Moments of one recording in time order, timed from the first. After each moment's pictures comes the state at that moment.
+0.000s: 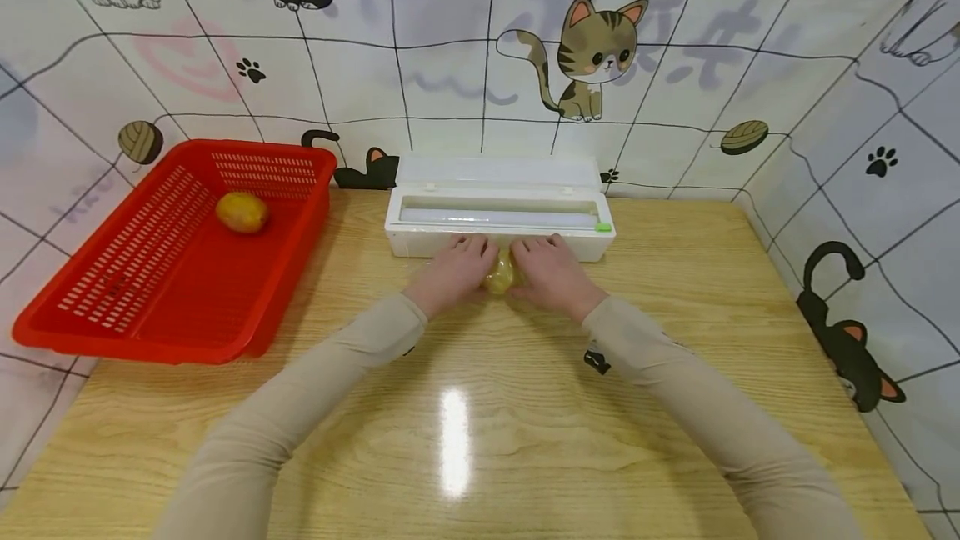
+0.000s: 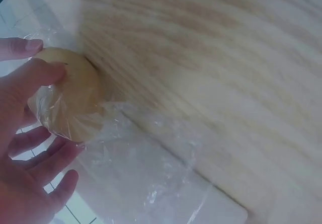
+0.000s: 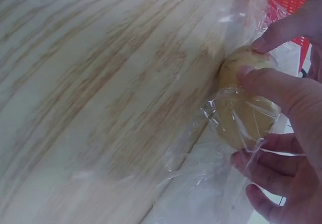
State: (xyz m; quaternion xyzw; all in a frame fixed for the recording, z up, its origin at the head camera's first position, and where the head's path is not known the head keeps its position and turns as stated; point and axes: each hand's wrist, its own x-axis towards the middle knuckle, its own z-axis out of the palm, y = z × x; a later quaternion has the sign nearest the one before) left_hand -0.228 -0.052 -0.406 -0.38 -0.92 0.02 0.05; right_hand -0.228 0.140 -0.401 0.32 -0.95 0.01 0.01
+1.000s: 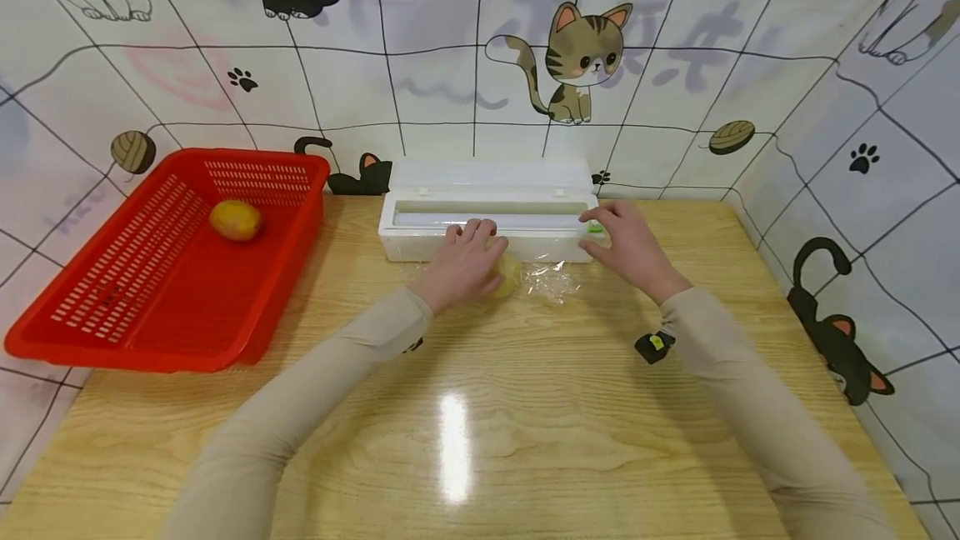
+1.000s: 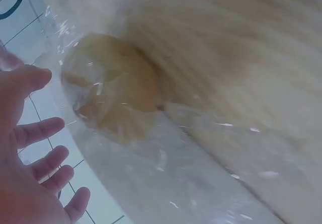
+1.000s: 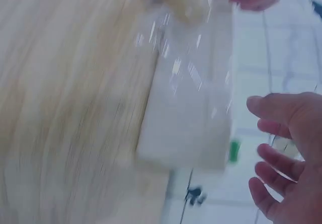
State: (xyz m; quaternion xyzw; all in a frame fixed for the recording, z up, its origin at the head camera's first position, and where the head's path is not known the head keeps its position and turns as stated) left_hand -0.230 -0.034 -0.393 -0.36 -0.93 -0.01 0.08; right_hand -0.239 0.240 -0.374 0.21 -0.95 0.23 0.04
